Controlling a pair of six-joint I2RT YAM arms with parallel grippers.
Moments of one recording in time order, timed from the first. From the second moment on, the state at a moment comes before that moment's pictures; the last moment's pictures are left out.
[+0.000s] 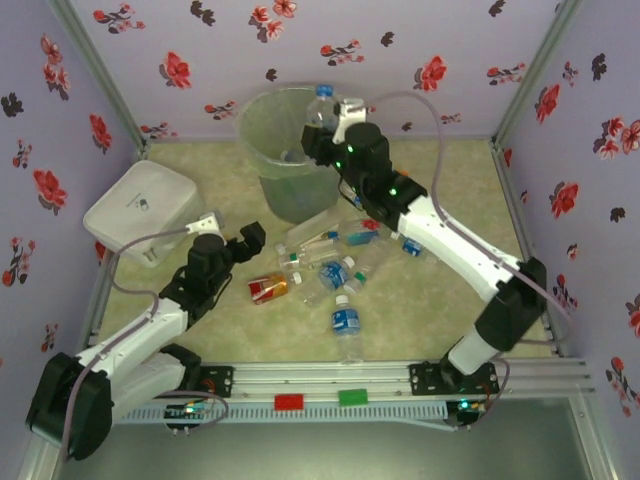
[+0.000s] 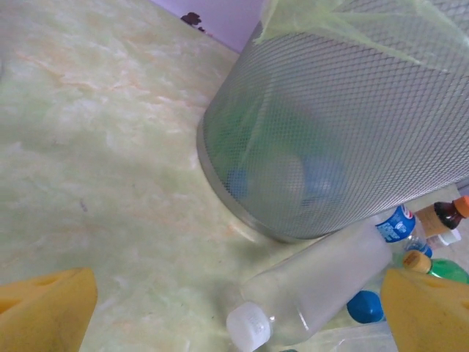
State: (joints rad) left arm -0.50 0.96 0.41 0.17 -0.23 -0.70; right arm 0.73 1.63 1.59 -0.08 0.21 0.36
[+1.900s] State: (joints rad) left arm -0.47 1.08 0.50 0.14 0.02 -0.63; right arm 0.83 1.24 1.01 -0.39 0.21 0.55
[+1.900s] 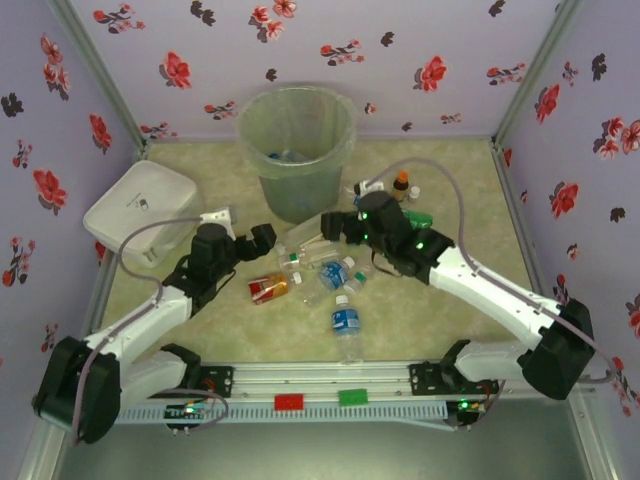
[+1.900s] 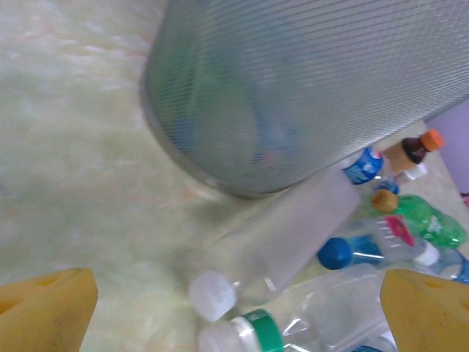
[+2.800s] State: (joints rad) left arm -0.49 1.24 0.60 0.20 0.07 -0.70; right arm 1.29 1.47 0.81 -0.63 0.38 1.16
